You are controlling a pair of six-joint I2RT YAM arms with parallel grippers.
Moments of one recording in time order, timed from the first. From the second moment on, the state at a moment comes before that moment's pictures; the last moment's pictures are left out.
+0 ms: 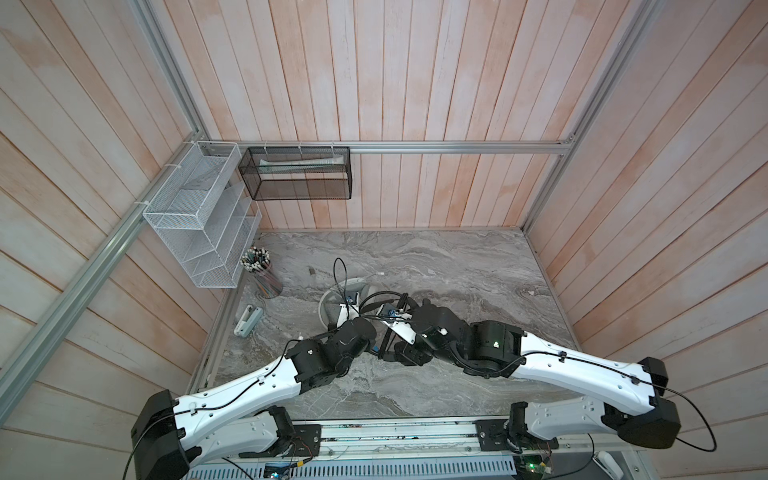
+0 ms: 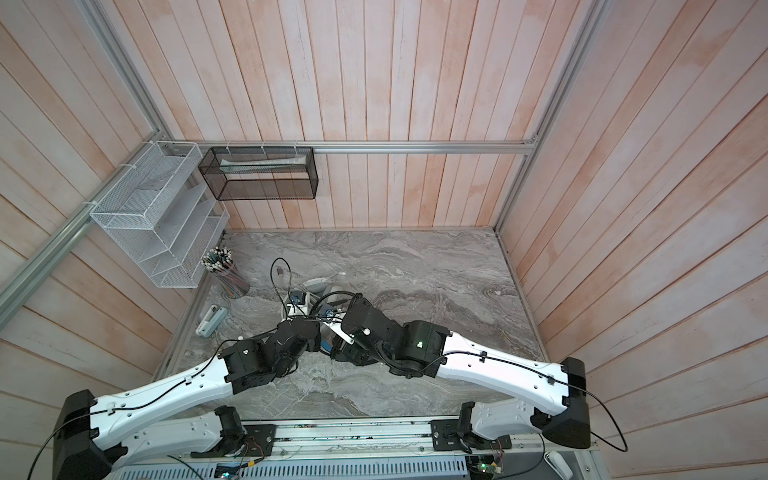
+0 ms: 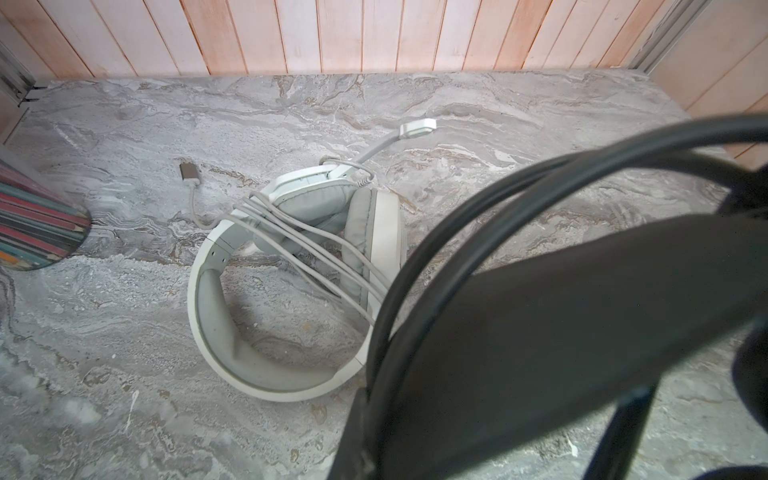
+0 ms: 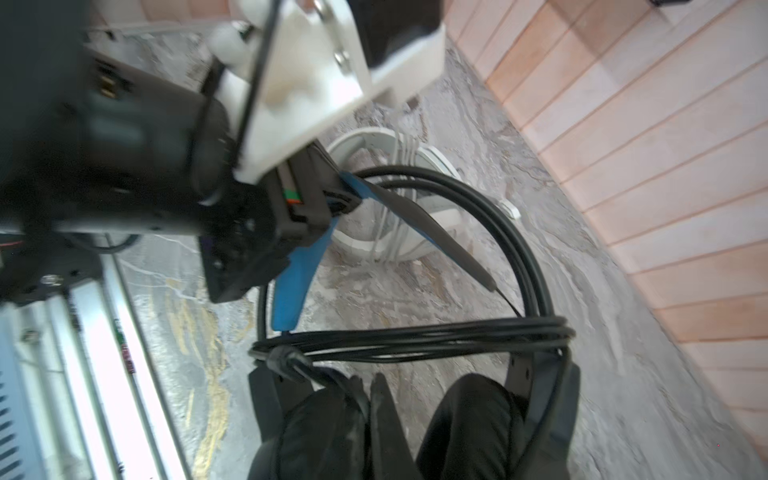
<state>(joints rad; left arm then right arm) -1.01 1.07 0.77 -0.45 -0.62 -0.58 1.25 1.23 1.24 -0.69 0.24 -0.07</state>
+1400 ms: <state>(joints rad) -1.08 1.07 0.80 -0.53 -0.63 -0.56 1.23 1.12 1.19 -0.74 0.03 0.05</state>
